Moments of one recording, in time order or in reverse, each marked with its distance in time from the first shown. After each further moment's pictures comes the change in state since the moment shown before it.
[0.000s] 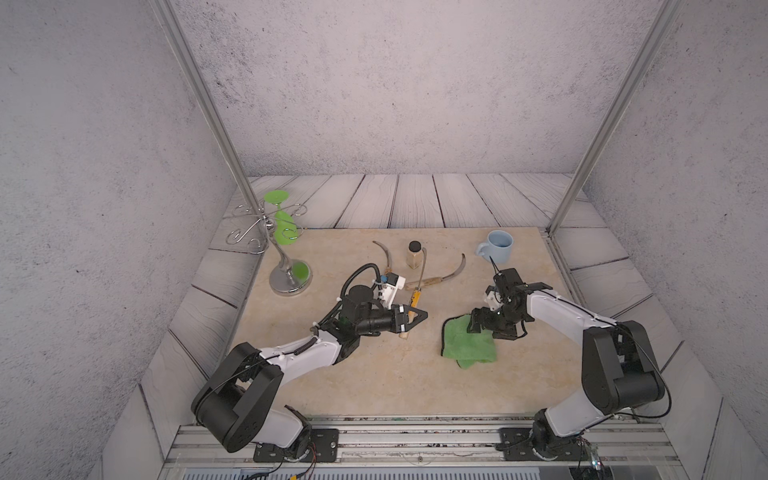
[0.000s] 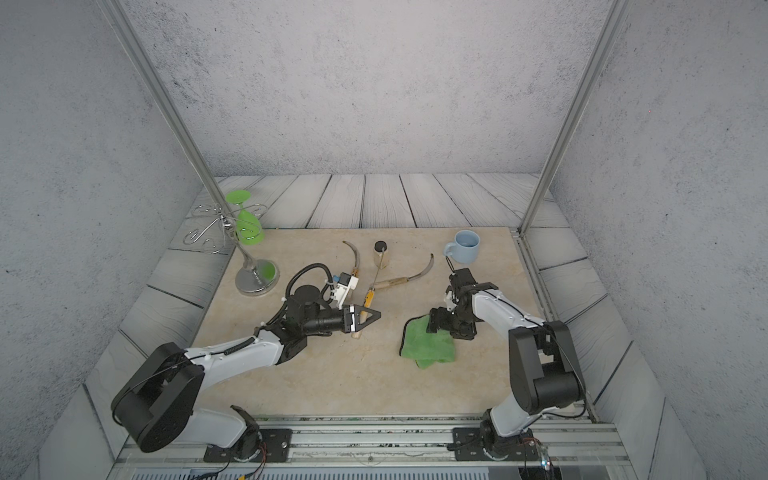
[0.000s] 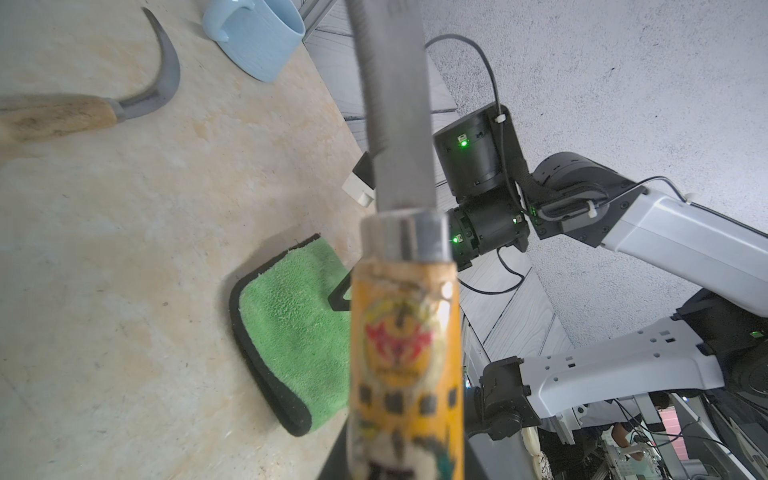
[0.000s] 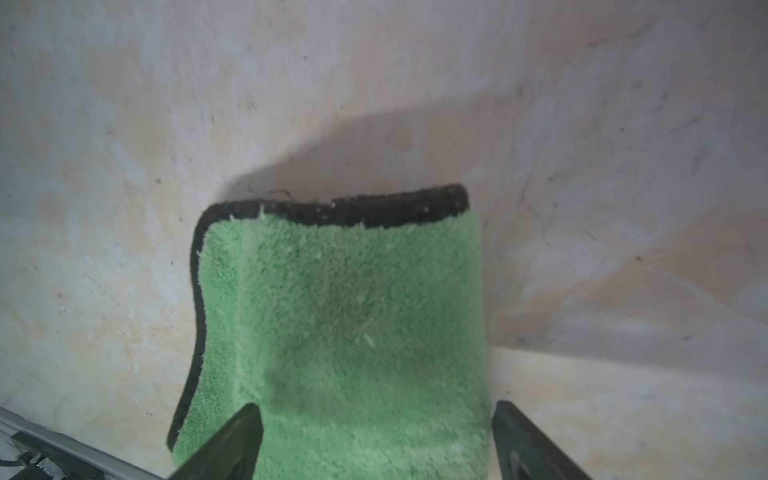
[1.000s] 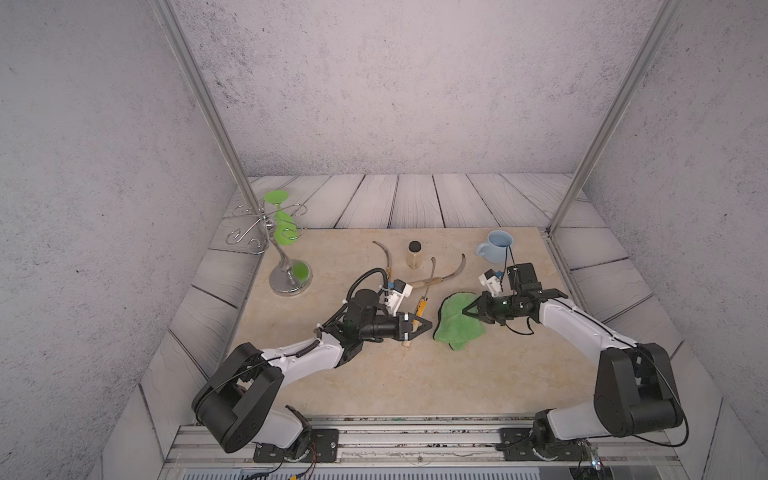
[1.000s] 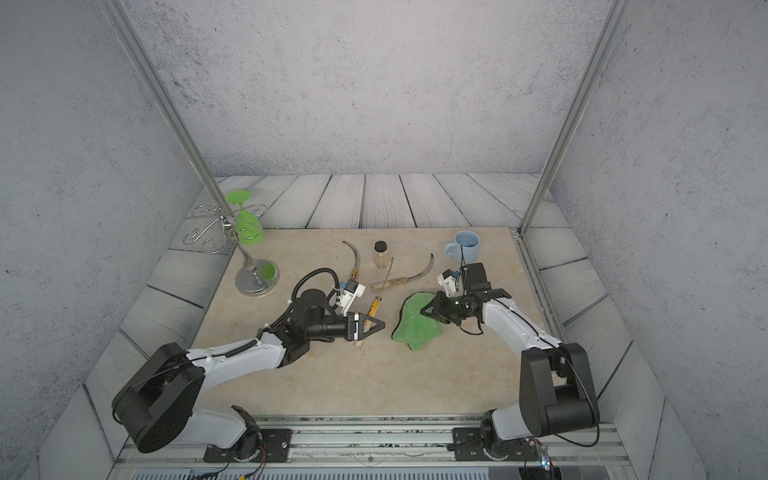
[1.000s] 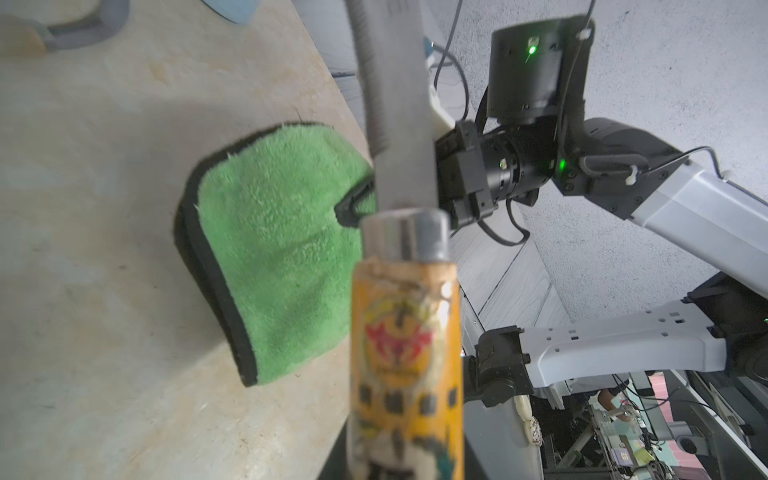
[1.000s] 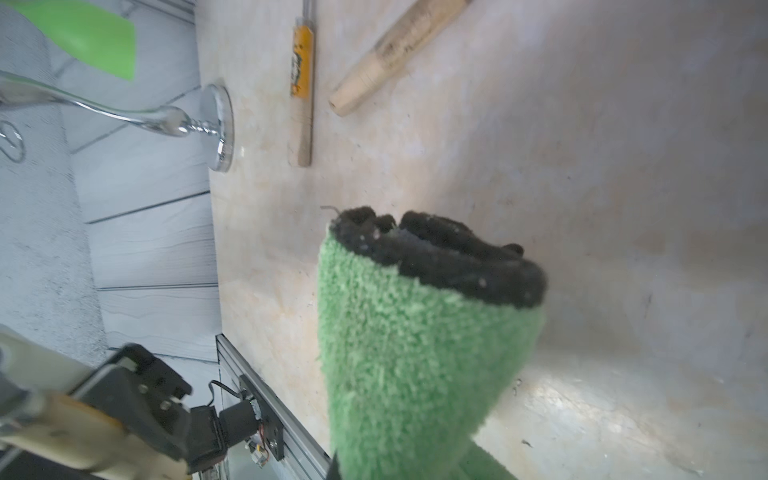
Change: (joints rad) left arm -0.066 0.000 -0.006 -0.044 0.024 0.020; right arm -0.045 -0.162 -0.050 0.290 -0.413 0.176
